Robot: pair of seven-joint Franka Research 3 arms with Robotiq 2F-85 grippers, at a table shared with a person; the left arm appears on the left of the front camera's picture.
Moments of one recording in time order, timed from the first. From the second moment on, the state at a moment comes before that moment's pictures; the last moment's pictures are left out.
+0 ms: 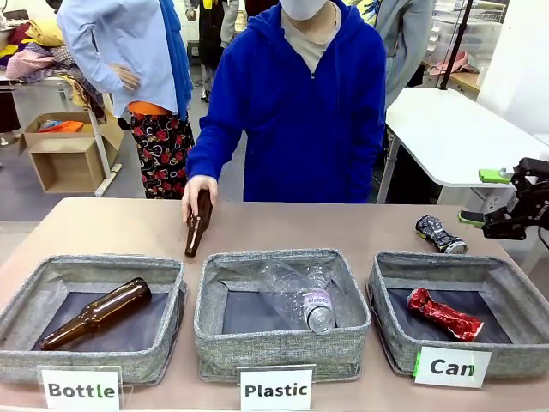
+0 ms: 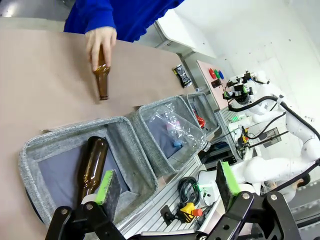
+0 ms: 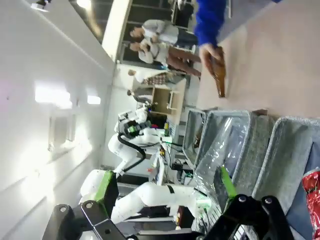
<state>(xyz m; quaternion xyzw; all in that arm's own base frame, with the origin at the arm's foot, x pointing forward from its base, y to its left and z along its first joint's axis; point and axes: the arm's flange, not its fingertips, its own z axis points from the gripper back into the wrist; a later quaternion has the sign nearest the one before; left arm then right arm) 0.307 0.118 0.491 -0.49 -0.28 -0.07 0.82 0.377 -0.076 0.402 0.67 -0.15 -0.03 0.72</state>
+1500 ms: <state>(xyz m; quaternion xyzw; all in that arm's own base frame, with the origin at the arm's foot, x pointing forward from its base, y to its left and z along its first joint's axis) 0.231 0.181 0.557 -0.42 -0.34 -0.08 0.83 0.369 -0.093 0.450 0.53 -0.22 0.02 0.82</state>
